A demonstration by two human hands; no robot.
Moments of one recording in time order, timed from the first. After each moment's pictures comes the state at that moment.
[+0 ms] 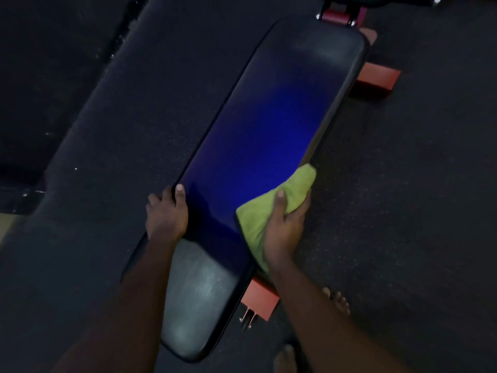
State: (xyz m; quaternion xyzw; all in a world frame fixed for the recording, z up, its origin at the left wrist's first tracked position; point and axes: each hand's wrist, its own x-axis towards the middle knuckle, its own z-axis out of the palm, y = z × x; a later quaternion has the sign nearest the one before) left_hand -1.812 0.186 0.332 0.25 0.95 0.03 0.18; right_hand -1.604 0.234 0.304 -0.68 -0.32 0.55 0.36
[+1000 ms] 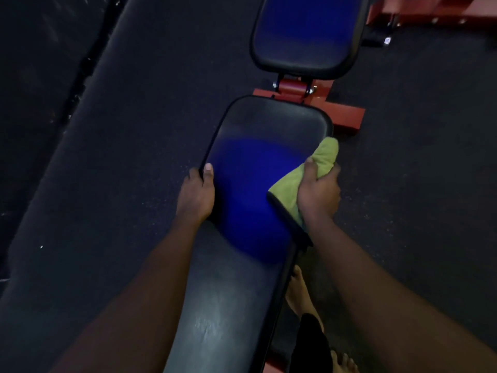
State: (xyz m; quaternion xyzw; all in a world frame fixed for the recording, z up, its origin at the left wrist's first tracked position) left_hand -1.802 0.487 0.336 0.36 0.88 0.13 0.30; right_hand -1.584 0.537 0.293 -0.77 -0.37 0.43 0.28
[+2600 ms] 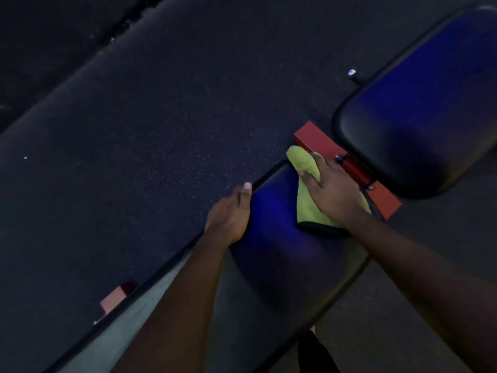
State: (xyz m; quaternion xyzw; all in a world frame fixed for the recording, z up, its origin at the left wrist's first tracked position) left_hand -1.810 0.577 0.336 0.22 0.87 0.15 0.40; right_hand -1.670 0.755 0.303 -0.39 -0.88 0.27 0.00
